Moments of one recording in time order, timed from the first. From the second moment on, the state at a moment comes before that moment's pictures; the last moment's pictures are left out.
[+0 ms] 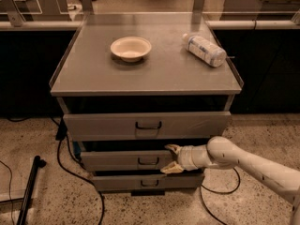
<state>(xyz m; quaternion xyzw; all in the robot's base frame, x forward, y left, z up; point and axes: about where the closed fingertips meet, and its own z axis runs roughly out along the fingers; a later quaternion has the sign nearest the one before) 0.585 -0.083 0.427 -0.60 0.67 0.22 0.38</state>
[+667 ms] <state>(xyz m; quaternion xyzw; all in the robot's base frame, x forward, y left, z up) 0.585 -0.085 0.434 -0.60 0.67 0.22 0.38</state>
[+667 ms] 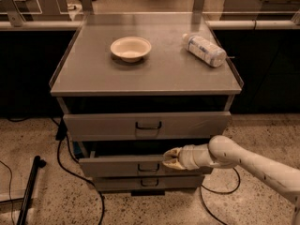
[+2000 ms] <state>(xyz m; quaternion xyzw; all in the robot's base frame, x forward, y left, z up) 0.584 -0.092 0.453 -0.59 0.67 0.21 0.39</state>
